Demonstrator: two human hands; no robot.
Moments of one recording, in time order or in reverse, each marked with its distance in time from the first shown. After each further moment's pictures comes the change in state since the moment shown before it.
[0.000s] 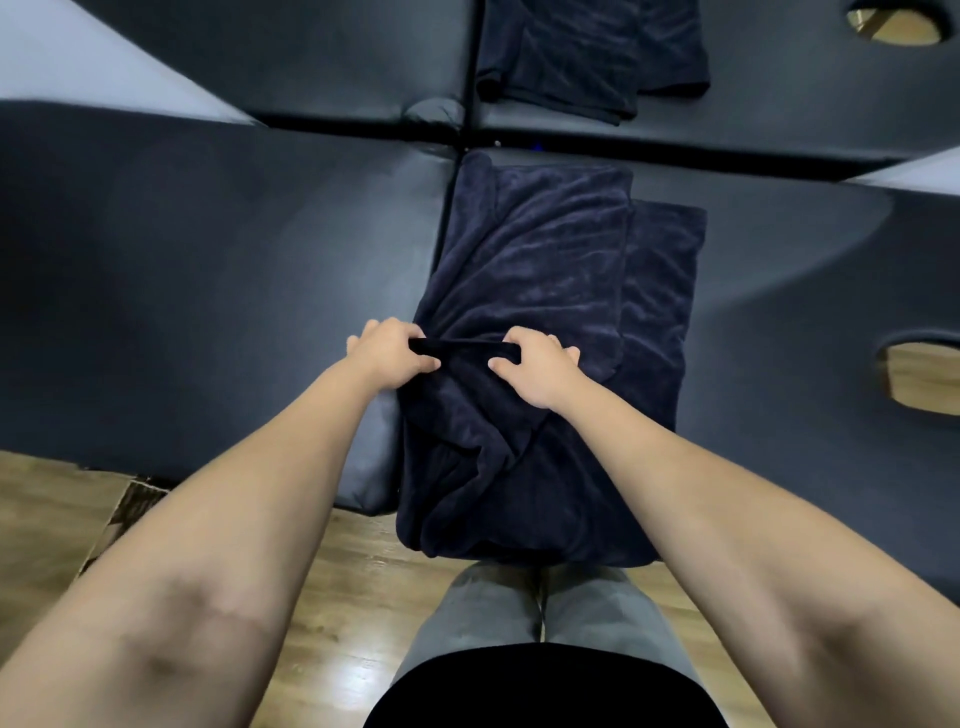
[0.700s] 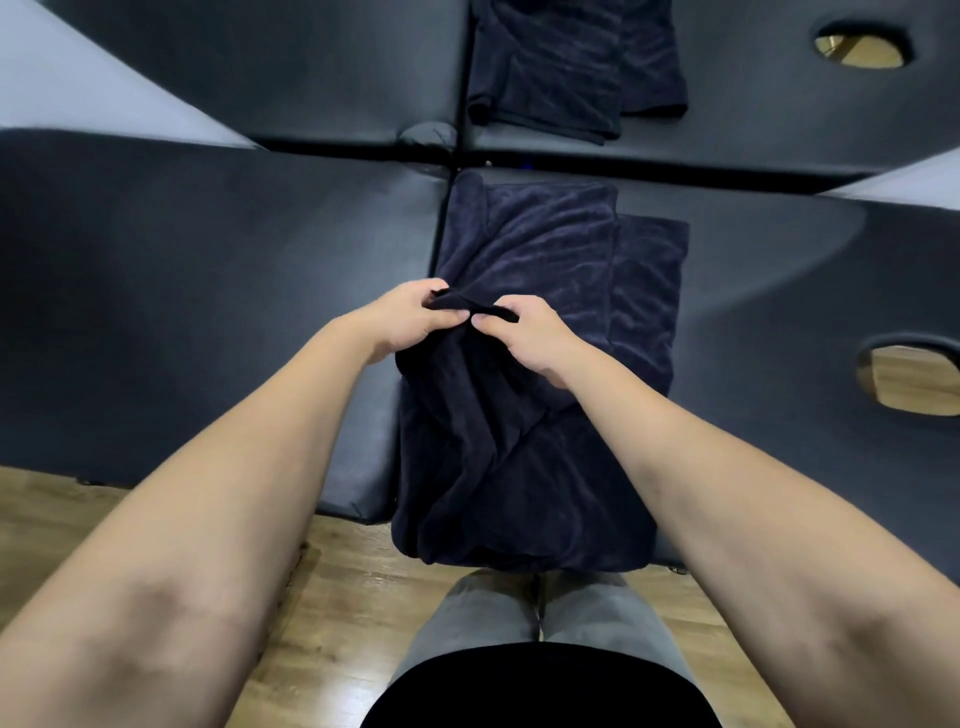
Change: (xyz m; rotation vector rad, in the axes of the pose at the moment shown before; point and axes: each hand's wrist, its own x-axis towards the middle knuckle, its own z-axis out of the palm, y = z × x) left_hand -0.022 0.051 -0.053 -0.700 -0.226 0.239; right_hand -0.005 -0.031 -0.045 0.597 0.019 -0.073
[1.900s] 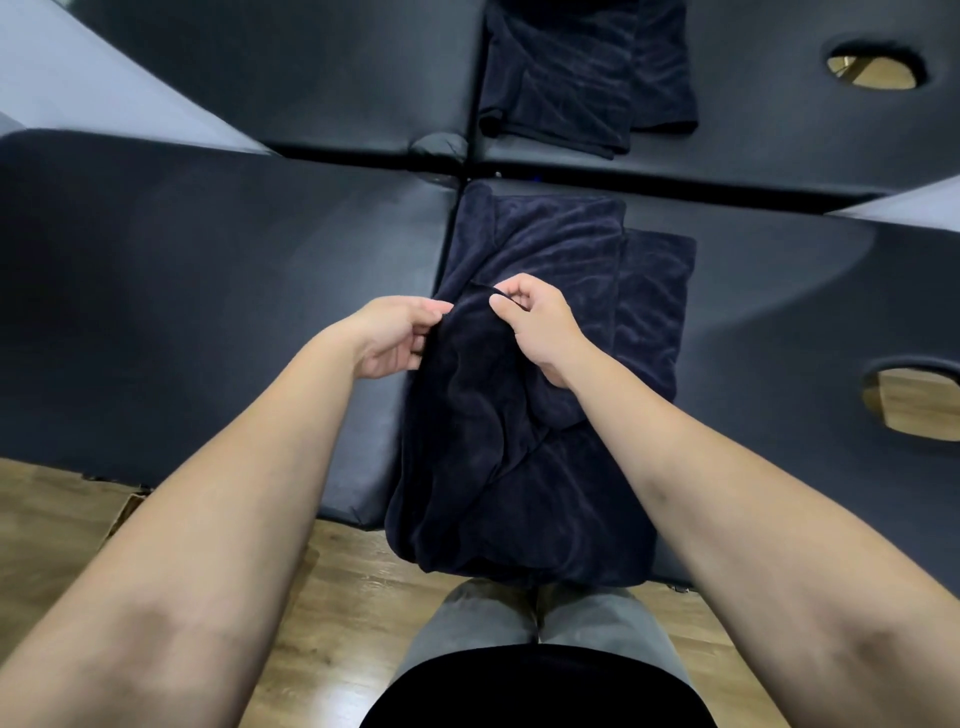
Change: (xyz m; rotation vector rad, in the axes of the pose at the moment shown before) left_hand -0.001 -0.007 -0.007 -0.426 0.044 -0.250; right_hand 0.020 -0.003 0.000 0.221 0.132 -0.104
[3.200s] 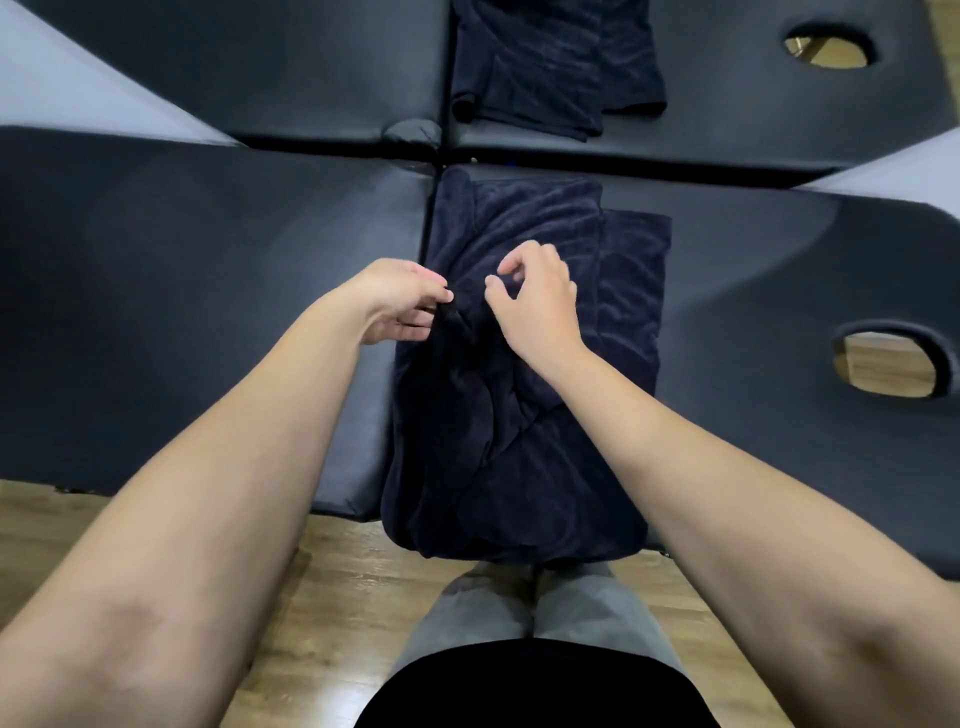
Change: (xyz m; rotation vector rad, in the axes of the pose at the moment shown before) left_hand -0.013 0.026 0.020 0.210 0.132 0.051; right_hand -0.033 -0.015 0.003 -0.560 0.320 -0.181
